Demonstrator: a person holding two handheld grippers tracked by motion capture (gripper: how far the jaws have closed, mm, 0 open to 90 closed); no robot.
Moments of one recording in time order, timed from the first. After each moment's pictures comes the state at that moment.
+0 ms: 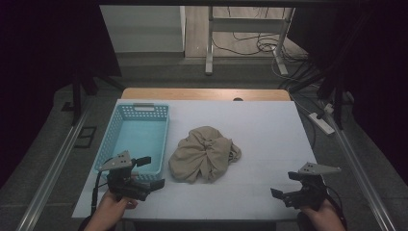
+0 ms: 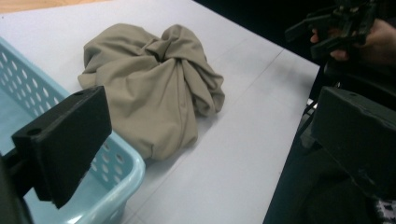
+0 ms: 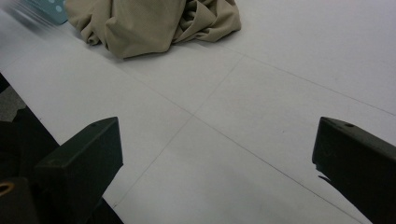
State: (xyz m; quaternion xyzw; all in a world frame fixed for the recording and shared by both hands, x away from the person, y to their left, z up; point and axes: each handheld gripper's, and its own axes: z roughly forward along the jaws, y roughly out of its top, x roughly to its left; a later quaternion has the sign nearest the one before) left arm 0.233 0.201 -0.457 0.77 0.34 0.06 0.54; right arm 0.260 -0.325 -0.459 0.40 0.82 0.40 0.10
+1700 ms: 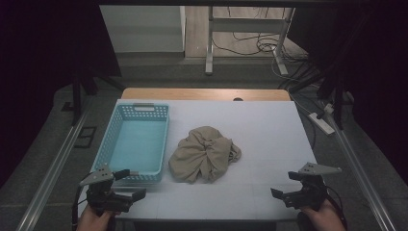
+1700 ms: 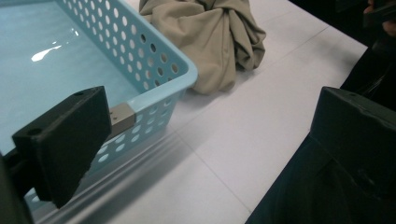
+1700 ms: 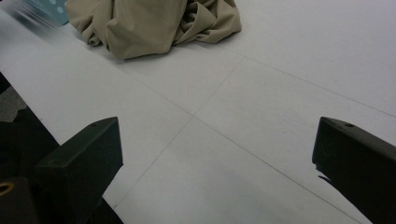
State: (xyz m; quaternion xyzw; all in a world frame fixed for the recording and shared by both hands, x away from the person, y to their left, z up) left arm 0.199 0.241 -0.477 0.77 0.41 0.08 0.49; right arm 0.260 -0.326 -0.459 0.40 0.82 0.40 0.10
